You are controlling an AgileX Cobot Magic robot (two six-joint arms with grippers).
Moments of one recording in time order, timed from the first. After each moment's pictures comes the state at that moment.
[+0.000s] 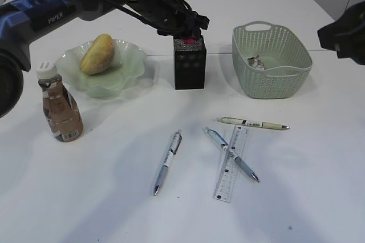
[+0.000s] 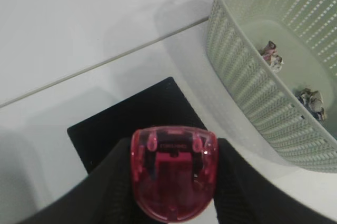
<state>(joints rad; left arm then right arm) -0.48 2.51 -2.41 -0.18 0.70 -0.01 0.41 1.06 -0.91 -0.37 0.59 0.23</state>
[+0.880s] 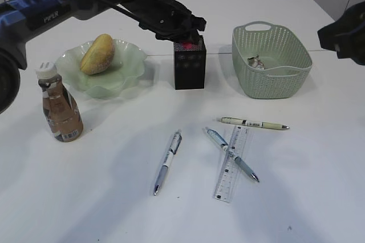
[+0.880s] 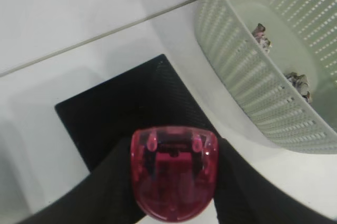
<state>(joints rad) -0.45 2.51 -2.41 -0.28 0.76 0.04 0.41 1.06 -0.91 -0.37 0.59 0.23</state>
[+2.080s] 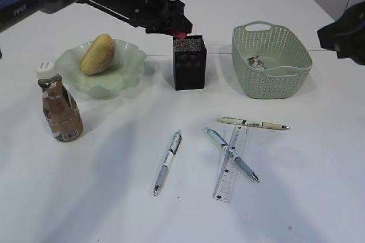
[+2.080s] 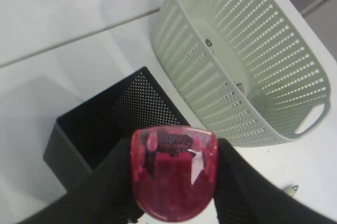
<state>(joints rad) -0.32 2.51 -2.41 -0.76 0.87 0.38 0.41 1.06 -0.91 -0.37 0.59 0.23</state>
